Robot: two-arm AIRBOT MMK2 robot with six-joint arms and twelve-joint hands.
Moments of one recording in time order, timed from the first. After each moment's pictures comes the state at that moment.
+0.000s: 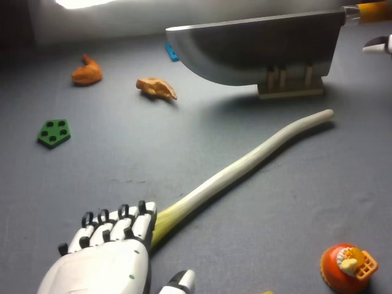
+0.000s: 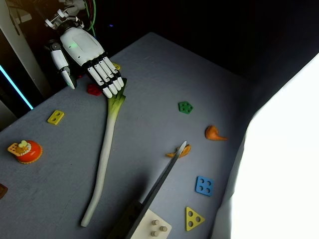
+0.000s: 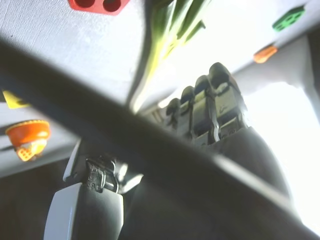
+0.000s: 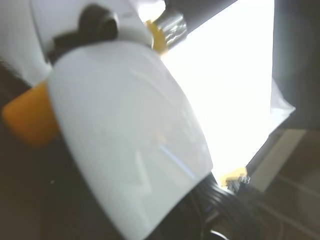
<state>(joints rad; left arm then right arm) 0.93 -1.20 0.30 1.78 1.57 -1.33 -0.56 -1.27 1.87 -0.22 0.64 -0.47</state>
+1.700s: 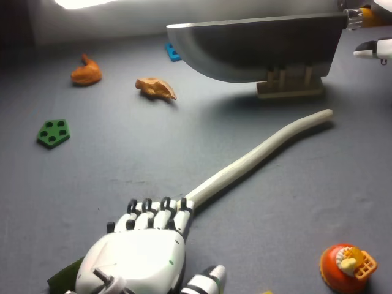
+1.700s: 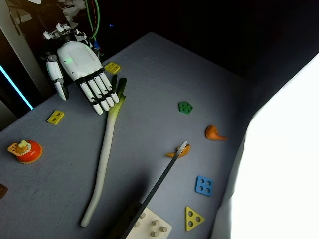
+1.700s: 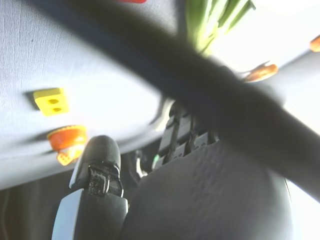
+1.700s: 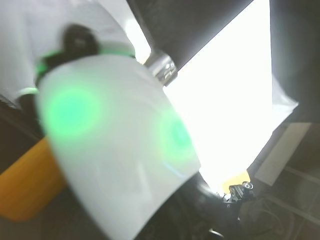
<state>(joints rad) 0.86 -1.21 0.39 1.75 1.32 -1.18 -0.58 -1.34 1.92 -0.20 0.66 -0.43</state>
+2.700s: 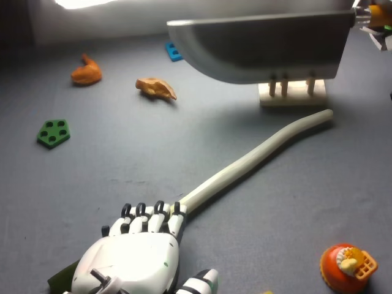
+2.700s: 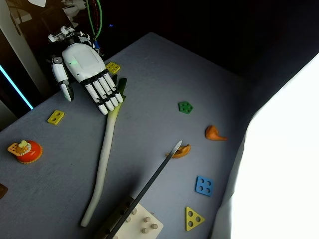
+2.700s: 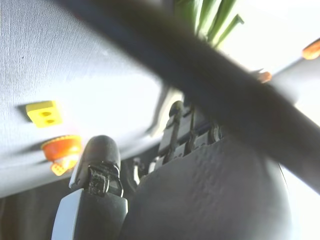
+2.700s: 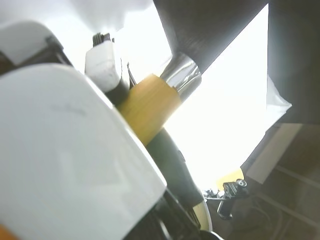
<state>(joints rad) 0.86 -1.21 0.40 1.72 1.30 -1.17 -0.56 -1.33 1.92 -0.15 0.71 -0.50</state>
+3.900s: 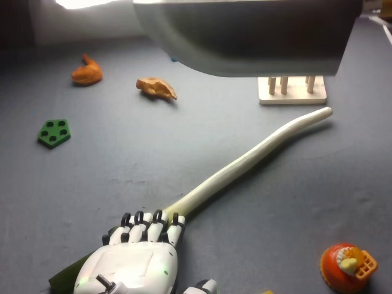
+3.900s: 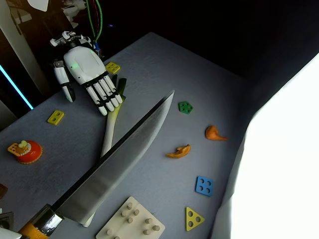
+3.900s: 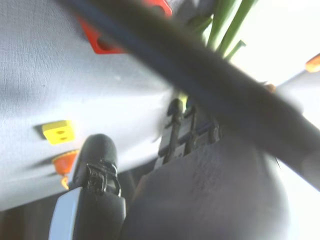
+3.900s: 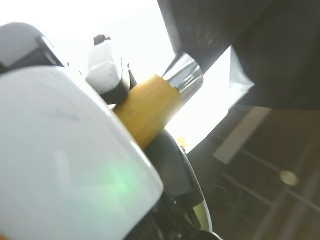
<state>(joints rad) 0.89 -1.23 0.43 1.69 1.29 -1.15 -0.48 -1.01 1.28 0.27 0.72 -1.13</state>
